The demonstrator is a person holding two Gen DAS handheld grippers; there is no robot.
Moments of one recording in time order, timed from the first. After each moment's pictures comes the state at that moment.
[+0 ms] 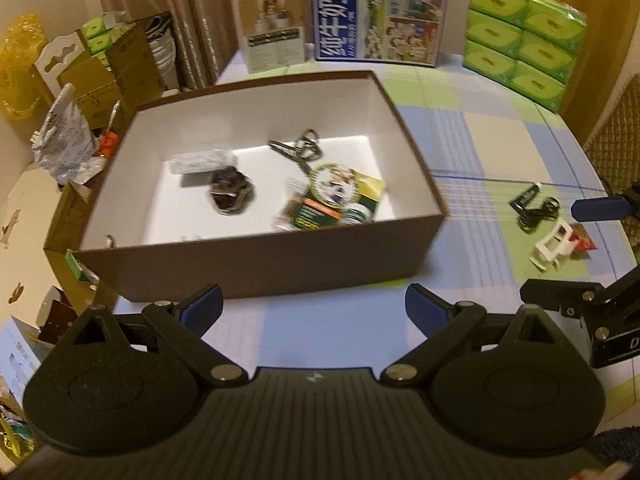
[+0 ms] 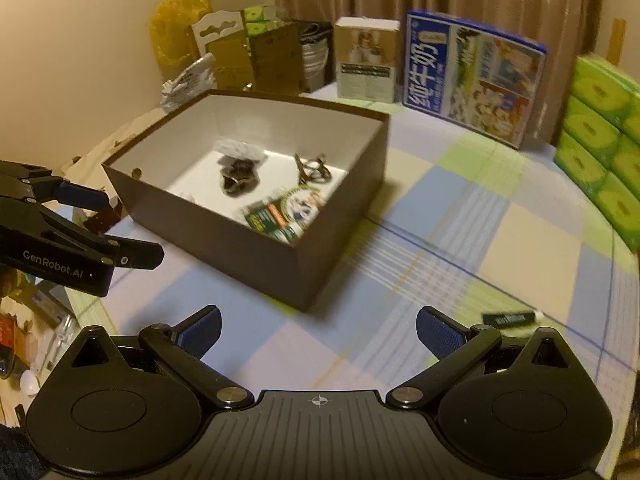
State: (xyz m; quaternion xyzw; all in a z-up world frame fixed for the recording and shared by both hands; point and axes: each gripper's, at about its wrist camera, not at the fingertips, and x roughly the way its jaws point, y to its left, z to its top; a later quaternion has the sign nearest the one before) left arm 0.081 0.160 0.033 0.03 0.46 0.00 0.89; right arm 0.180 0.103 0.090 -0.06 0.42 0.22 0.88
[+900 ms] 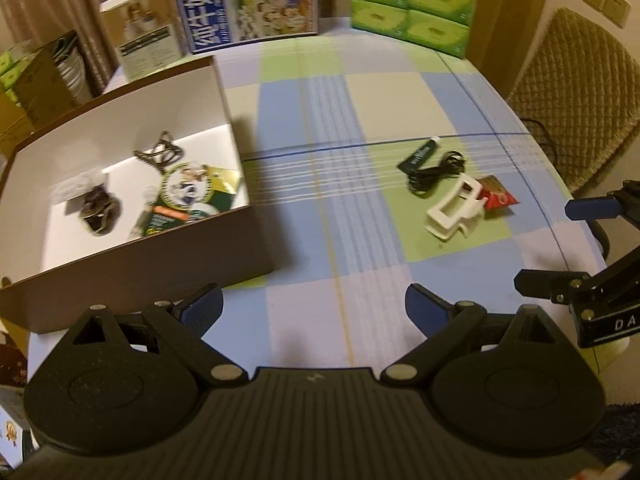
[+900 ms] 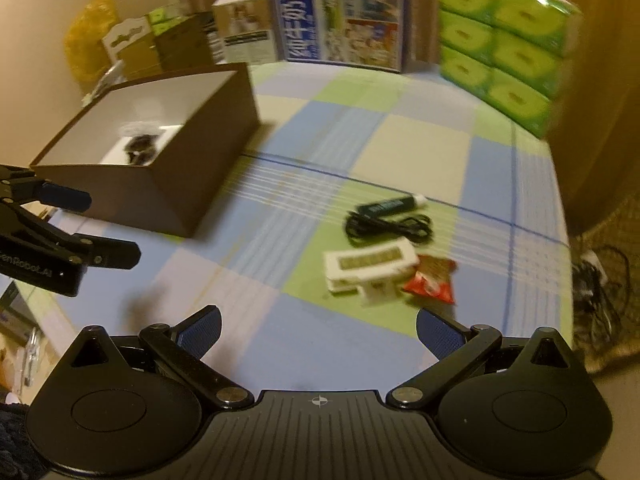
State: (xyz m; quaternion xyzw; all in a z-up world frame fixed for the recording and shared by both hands) left arm 0.096 0.048 0.007 0.08 0.49 -0.11 0.86; right arm 0.133 -0.013 0.072 0.00 0.46 0.10 0.88
